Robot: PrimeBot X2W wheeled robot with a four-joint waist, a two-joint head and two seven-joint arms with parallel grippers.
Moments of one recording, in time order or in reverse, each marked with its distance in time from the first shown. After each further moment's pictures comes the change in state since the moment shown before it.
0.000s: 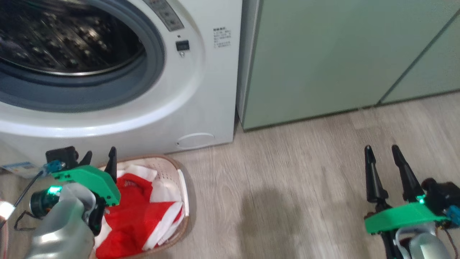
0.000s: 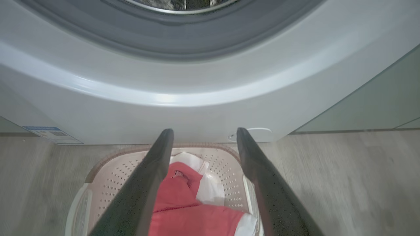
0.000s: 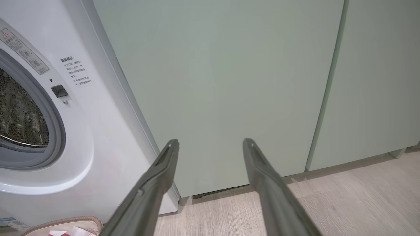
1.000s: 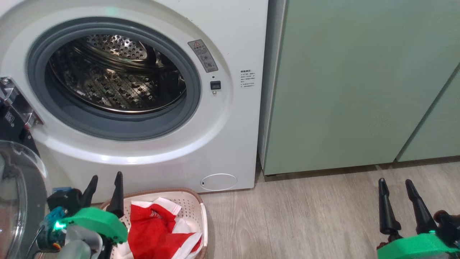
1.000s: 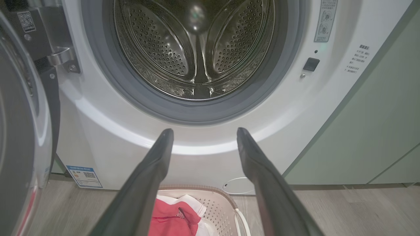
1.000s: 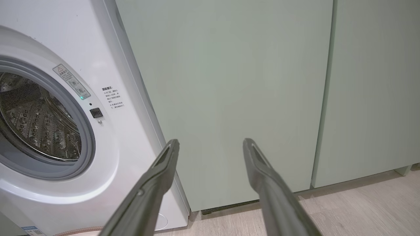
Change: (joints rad) left arm 0.418 -0.045 0.405 -0.536 0.319 -0.020 -0.003; right arm 0.165 0.005 -0.070 -0.019 0.001 0.000 0.000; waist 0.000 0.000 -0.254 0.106
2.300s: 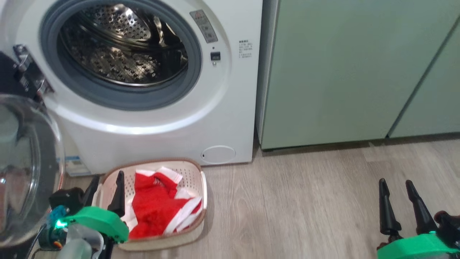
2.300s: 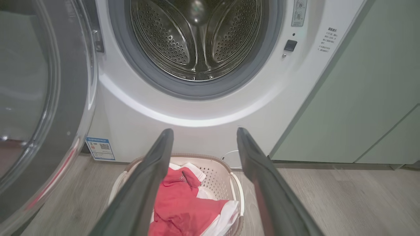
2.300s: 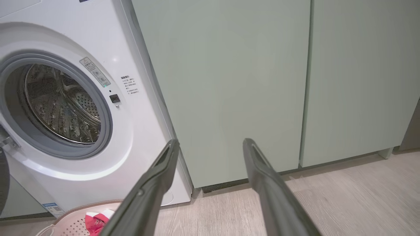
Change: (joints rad) left arm -0.007 -0.002 -0.007 0.007 0.006 0.000 0.000; right arm 0.002 0.001 -0.001 0.000 0.007 0.000 0.000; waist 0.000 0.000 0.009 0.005
